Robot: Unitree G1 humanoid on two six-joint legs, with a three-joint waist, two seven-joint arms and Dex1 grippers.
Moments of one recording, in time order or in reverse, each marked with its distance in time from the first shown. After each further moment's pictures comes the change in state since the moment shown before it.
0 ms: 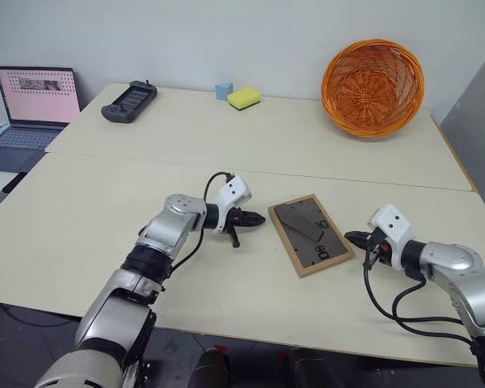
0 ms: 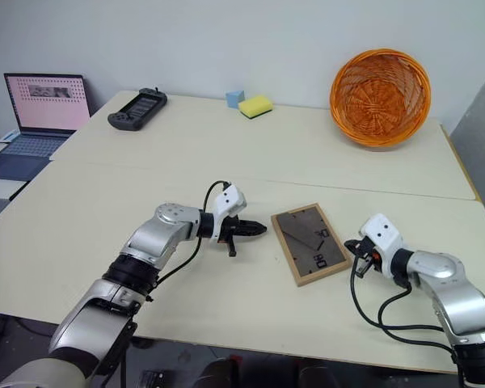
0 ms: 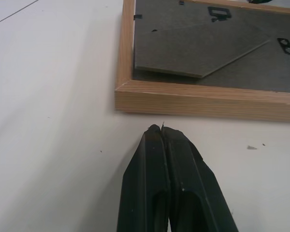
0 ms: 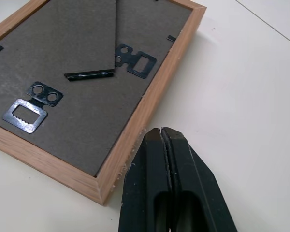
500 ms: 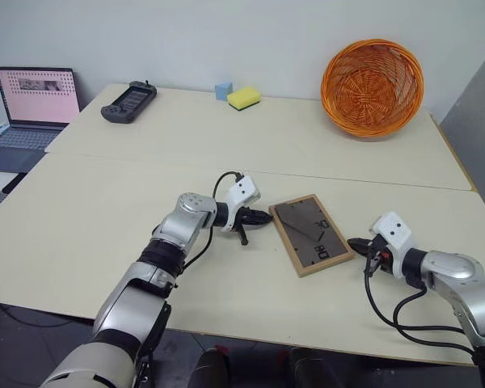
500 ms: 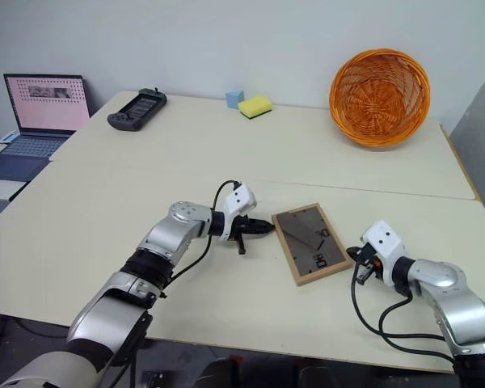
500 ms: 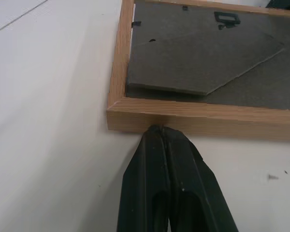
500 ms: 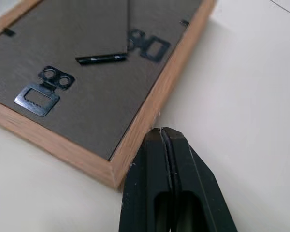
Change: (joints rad) left arm -0.071 -0.101 0.006 0.143 0.063 -0.091 0.005; right arm 0.051 0.044 -0.002 -0.062 0.008 0.057 -0.043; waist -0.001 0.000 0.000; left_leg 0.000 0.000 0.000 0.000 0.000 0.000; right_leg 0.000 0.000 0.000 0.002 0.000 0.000
